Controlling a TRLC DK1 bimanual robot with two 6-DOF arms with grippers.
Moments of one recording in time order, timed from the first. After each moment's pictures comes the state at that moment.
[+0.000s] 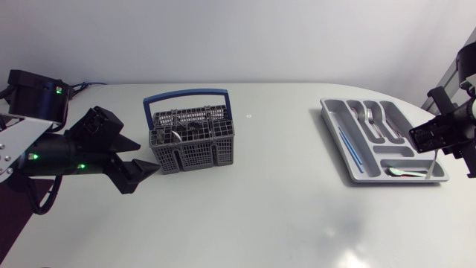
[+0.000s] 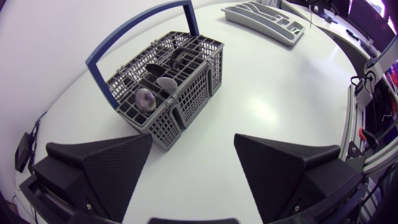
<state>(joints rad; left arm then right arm) -0.19 1.13 0.74 -0.44 0.30 0.49 -0.19 1.30 0.97 -0.58 0.41 -1.97</state>
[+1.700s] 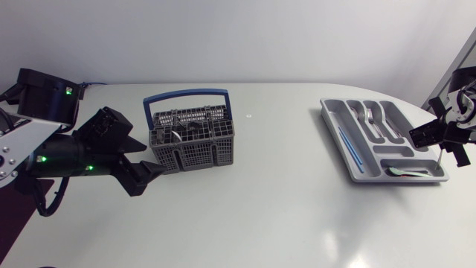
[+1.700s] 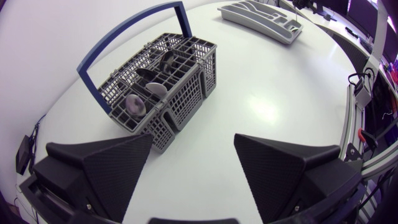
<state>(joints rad) -0.27 1.13 0.75 -0.44 0.24 0.44 -0.41 1.76 1.07 -0.09 0.43 -2.13</state>
